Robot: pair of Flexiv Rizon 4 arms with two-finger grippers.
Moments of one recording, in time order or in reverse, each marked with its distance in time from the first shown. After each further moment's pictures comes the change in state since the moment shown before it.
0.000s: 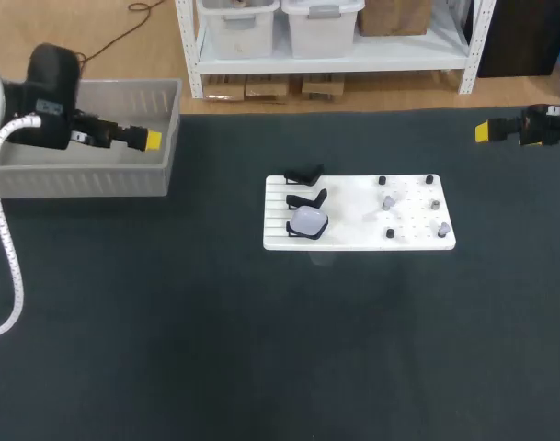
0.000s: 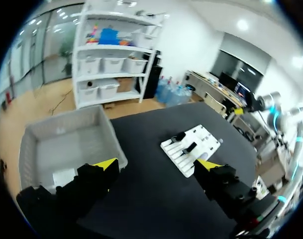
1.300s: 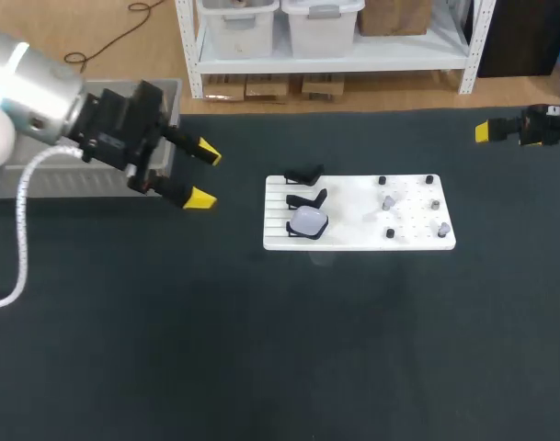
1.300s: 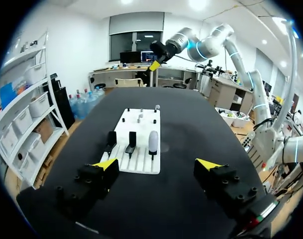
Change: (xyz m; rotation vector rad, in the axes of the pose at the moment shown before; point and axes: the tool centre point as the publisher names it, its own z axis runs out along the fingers) left arm 0.036 -0.072 0.084 0.586 0.063 0.671; right arm 0.000 0.000 0.000 0.000 0.000 0.000
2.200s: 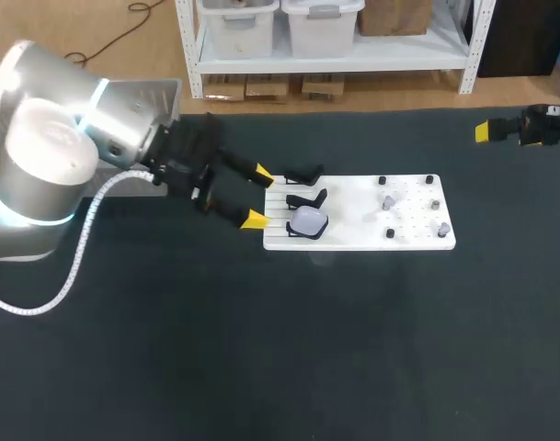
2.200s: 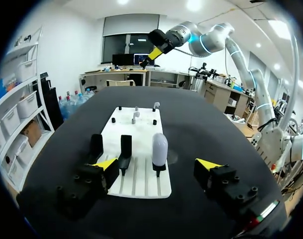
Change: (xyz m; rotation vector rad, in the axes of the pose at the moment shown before) left arm 0.007 0.019 0.093 0.079 -0.052 0.002; right arm 0.000 0.000 0.000 0.000 0.000 0.000
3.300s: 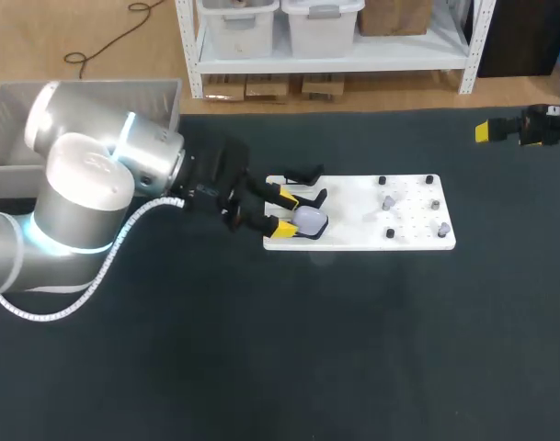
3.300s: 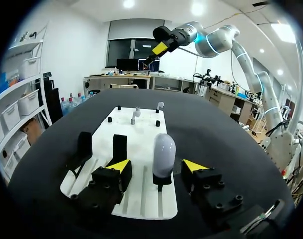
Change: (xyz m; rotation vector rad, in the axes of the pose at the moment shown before) left arm 0.006 0.002 0.047 -0.033 -0.071 -0.026; right arm 0.000 0.000 0.000 0.000 0.000 0.000
